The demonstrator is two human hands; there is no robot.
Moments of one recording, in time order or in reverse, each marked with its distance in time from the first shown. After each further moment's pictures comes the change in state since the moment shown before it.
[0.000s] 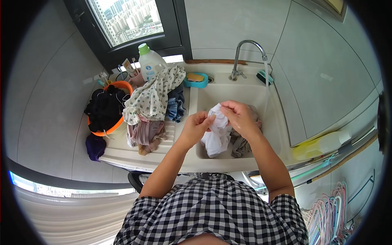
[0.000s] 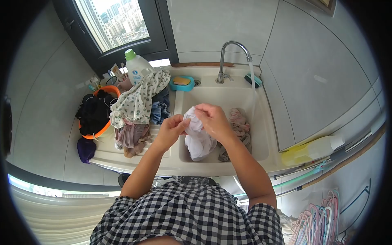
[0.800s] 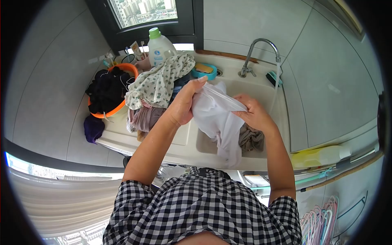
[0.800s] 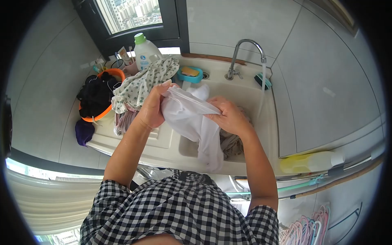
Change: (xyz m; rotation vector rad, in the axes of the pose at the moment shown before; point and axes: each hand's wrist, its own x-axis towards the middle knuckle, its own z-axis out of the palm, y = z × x) left_hand 0.006 0.098 -0.020 -0.605 0.023 -0.133; right_hand 0.021 -0.005 -0.031 -0.511 -0.254 -0.429
